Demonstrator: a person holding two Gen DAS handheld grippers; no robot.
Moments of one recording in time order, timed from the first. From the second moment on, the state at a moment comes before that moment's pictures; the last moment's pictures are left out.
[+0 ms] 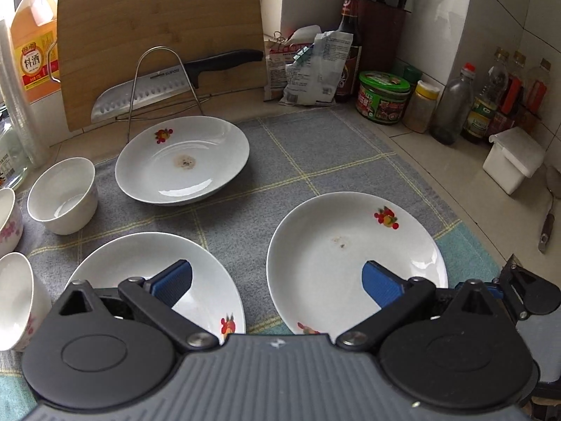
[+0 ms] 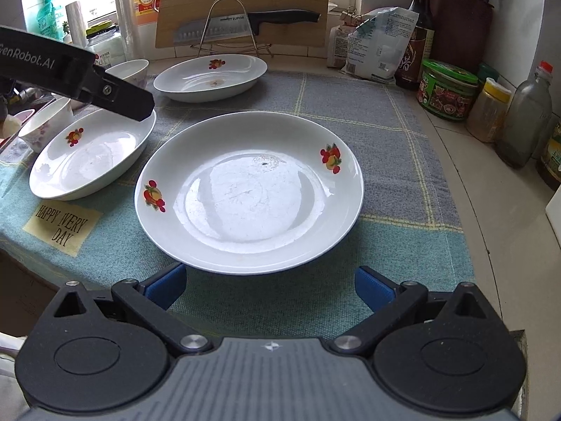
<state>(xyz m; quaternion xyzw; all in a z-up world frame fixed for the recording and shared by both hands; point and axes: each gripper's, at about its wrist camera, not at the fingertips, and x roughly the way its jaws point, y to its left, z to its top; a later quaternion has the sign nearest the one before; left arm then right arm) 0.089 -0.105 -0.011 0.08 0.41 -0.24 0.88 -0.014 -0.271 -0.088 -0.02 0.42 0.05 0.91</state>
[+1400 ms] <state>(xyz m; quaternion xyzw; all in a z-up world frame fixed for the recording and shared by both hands) 0.177 -0.188 -0.077 0.20 0.48 -0.45 0.72 0.004 -0.265 -0.107 -0.03 0.41 0.05 0.91</state>
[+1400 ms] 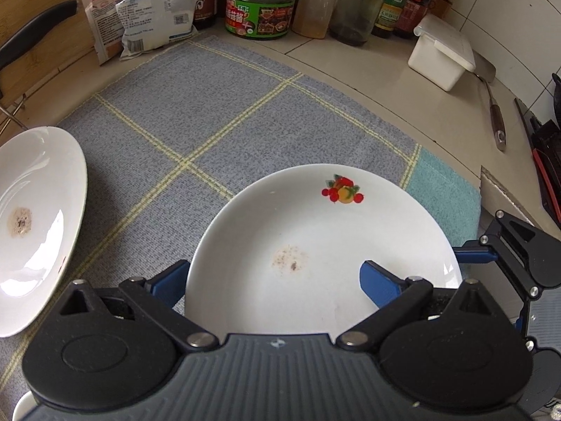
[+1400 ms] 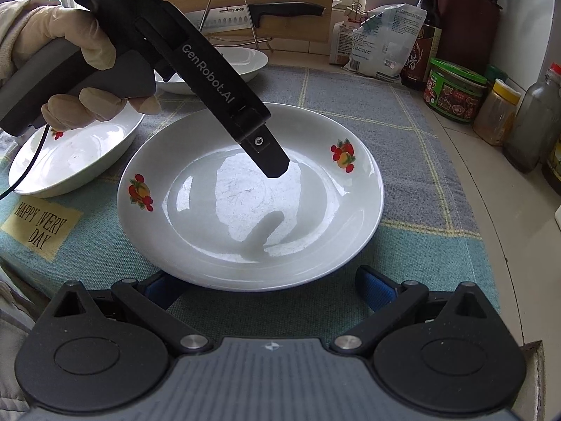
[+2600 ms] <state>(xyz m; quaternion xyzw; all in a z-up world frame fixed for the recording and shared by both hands) 0.196 -0.195 -0.077 0.24 0.49 -0.52 0.66 0.008 -0.270 -0.106 -0.02 0.39 0.11 0.91</state>
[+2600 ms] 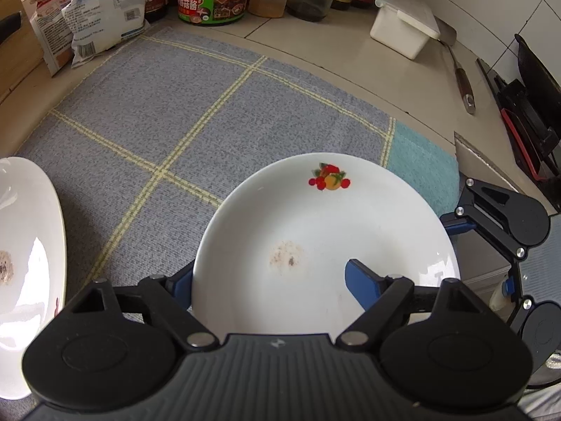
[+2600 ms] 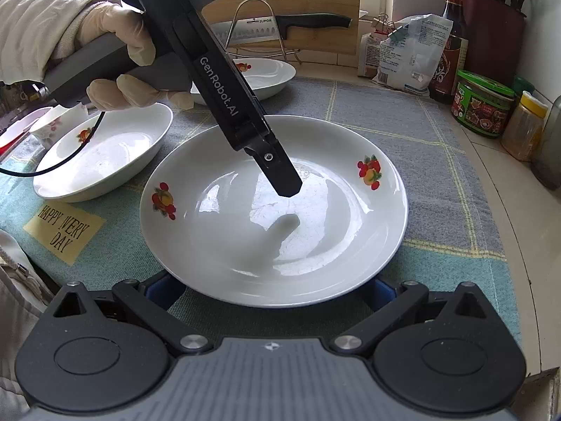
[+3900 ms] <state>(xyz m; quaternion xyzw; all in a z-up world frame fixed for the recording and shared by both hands) 0.230 -0.224 -0.049 0.23 0.47 -0.52 0.68 0.042 -0.295 -0.083 -0.08 0.39 0.10 0.91</state>
